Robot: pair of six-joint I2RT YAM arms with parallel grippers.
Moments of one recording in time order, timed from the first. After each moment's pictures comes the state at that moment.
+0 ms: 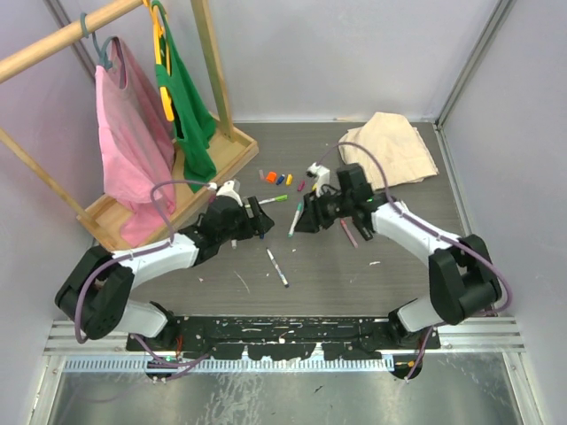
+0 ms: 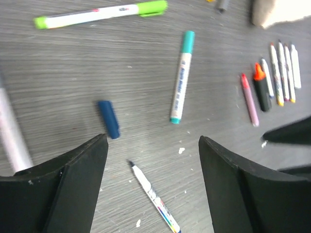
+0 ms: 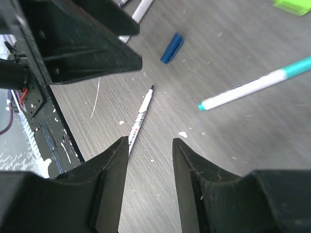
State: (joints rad) left arm -0.64 1.38 0.65 0.14 -0.08 -0.80; right arm 0.49 1.48 0.90 -0.18 -0.64 0.13
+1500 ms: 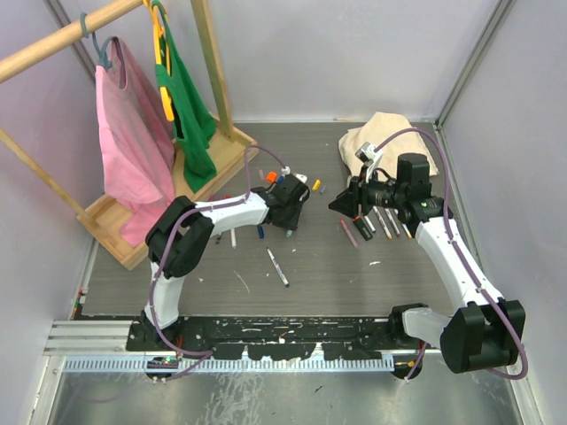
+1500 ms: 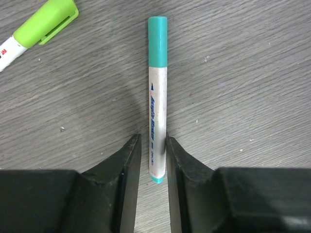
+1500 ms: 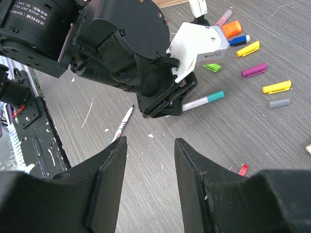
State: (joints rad) left arm -0.81 2.03 1.41 -0.39 -0.13 -0.45; right arm 0.12 1.15 0.93 -0.33 -0.89 -0.11
